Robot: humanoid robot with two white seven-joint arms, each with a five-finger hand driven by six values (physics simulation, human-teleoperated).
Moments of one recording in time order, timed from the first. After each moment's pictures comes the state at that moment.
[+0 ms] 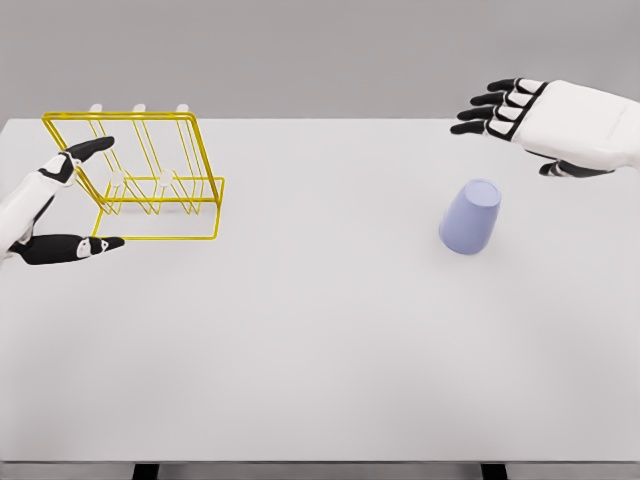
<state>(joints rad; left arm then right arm) 0.01 0.64 0.04 -1.62 -0.03 -0.61 -0.25 -0.54 -0.89 0.23 -1.75 0.42 -0.61 0.61</state>
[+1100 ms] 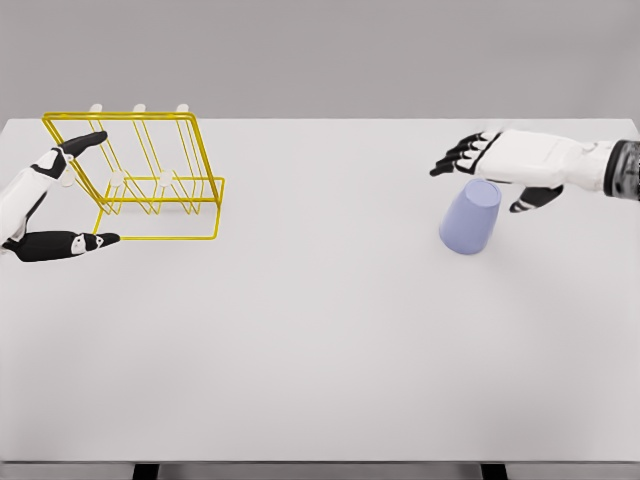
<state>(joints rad) 0.01 0.64 0.06 -1.63 -0.02 -0.61 -0.25 -0.73 -0.82 0.60 -1.42 0.41 -0.61 0.61</state>
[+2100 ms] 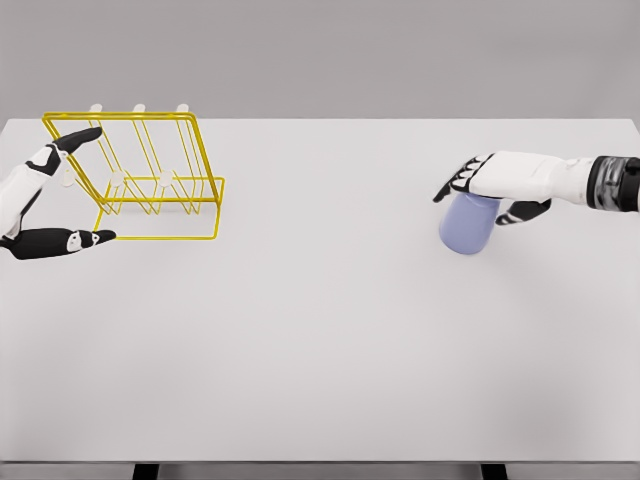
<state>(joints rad) 0.01 0.64 0.07 -1.63 -0.02 -0.61 -0.25 -0.75 -0.79 0.68 -1.32 0.41 -0.61 0.61</state>
